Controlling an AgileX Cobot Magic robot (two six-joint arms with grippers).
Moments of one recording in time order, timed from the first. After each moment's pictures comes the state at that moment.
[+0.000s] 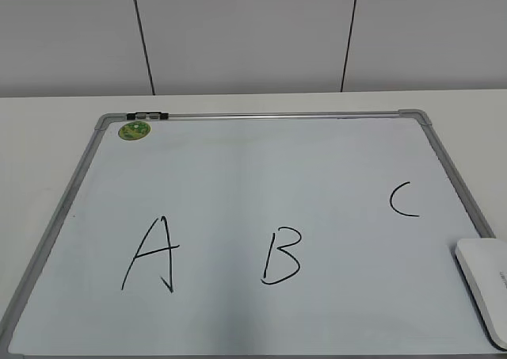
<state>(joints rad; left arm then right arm) -0.02 0.02 -0.52 -0.05 1.09 0.08 0.02 -0.02 -0.50 -0.07 1.15 -0.04</state>
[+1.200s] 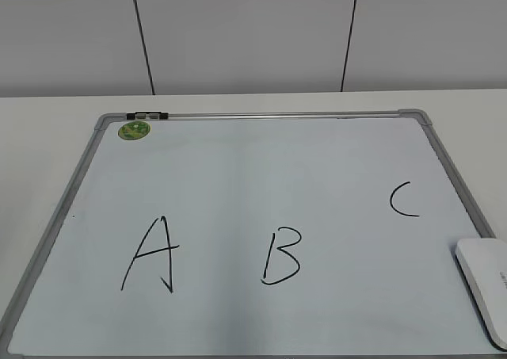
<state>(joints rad) -0.02 0.70 -0.63 -0.02 1.05 -0.01 0.02 -0.02 -0.50 -0.07 1.15 -0.04</state>
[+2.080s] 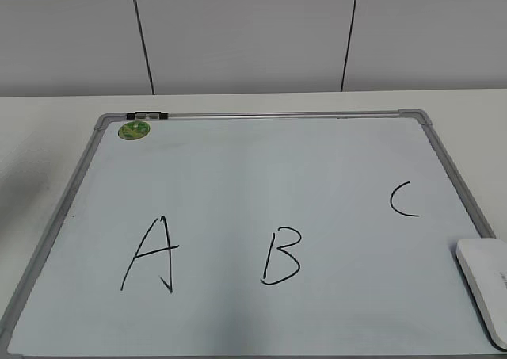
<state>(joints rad) -0.04 1.47 -1.06 -0.07 0.97 -0.02 0.02 -0.02 -0.50 -0.07 1.15 -0.04</state>
